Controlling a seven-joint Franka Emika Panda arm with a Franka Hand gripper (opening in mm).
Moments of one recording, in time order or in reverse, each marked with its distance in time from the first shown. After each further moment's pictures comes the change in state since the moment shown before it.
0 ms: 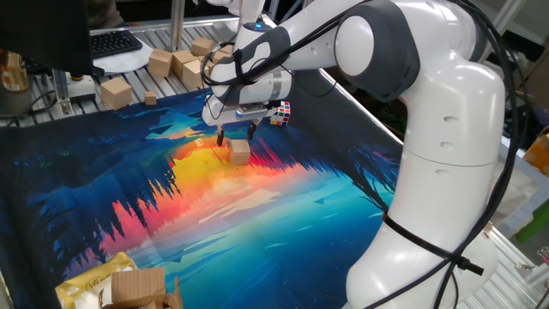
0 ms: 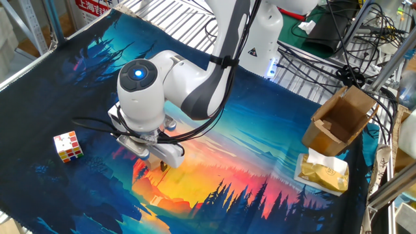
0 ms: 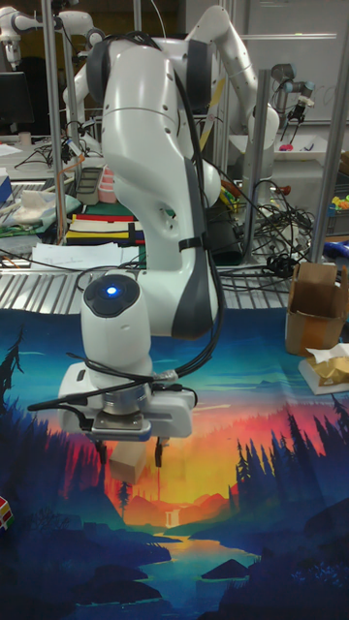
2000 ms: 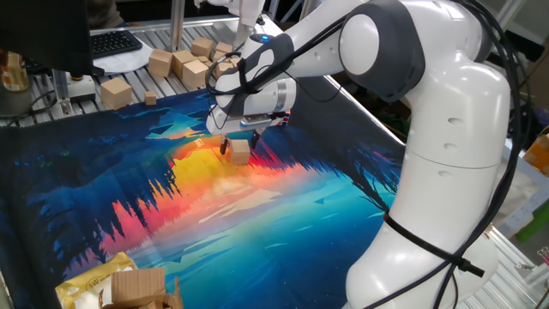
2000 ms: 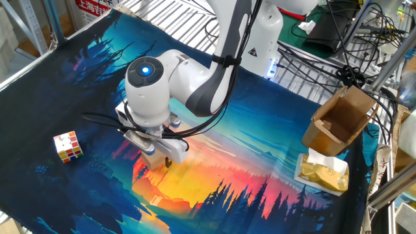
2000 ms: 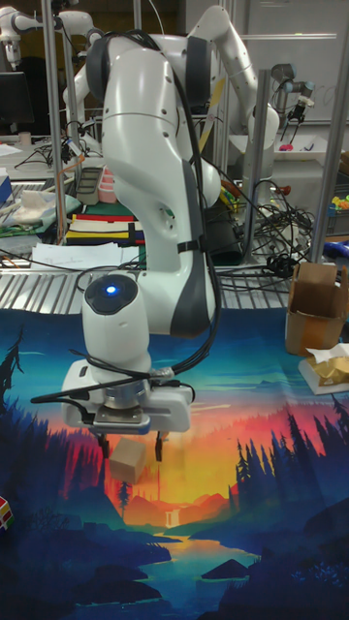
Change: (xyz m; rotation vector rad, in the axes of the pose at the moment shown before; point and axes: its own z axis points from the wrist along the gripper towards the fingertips) arm 0.022 -0.002 0.015 -0.015 -0.010 0.008
